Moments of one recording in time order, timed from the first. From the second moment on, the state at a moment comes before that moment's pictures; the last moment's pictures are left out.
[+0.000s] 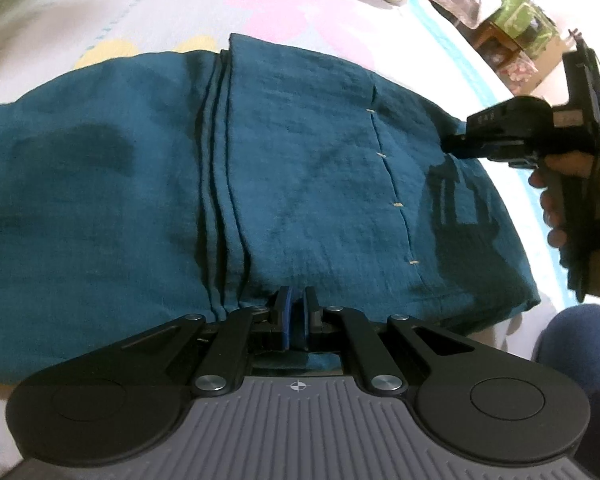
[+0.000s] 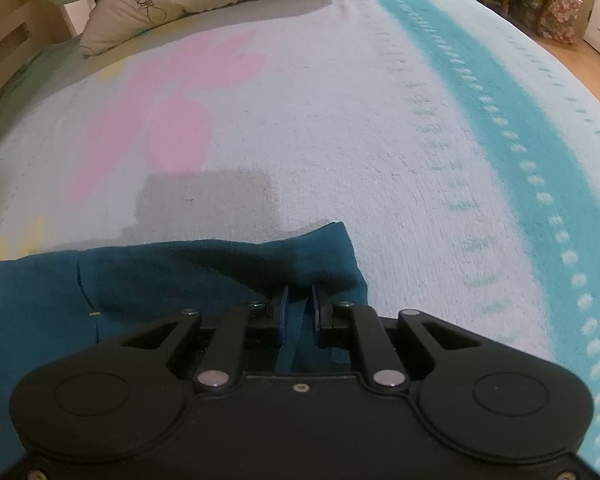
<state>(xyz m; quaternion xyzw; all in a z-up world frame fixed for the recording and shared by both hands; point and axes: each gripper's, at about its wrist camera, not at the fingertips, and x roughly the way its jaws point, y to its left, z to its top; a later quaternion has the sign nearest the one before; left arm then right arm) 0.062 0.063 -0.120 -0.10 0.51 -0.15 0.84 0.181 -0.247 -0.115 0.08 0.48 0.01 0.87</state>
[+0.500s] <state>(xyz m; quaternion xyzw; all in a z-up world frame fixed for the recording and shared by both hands) 0.061 0.022 -0.111 0.00 0.51 -0.13 0.85 0.173 -0.235 -0.116 0.04 0.47 0.02 0.88</state>
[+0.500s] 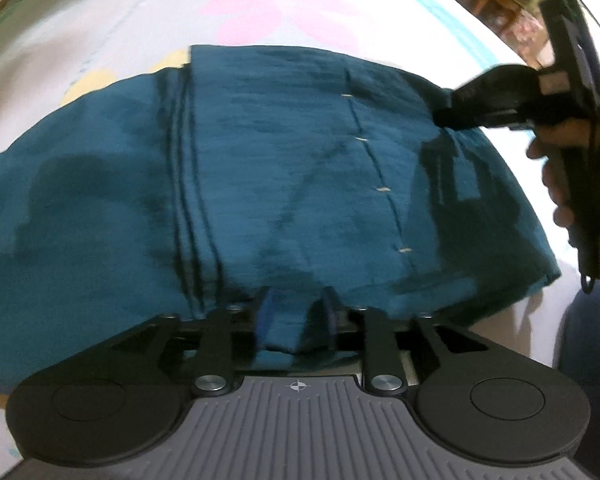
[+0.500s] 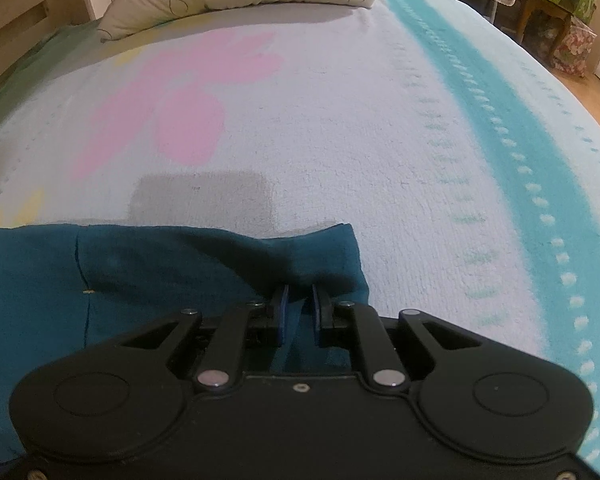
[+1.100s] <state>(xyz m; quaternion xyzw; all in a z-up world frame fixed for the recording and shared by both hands) 0.061 0.008 -0.109 0.03 0.51 -0.10 0.85 0.176 -0.247 -0.121 0.05 0.46 0.04 0.88</state>
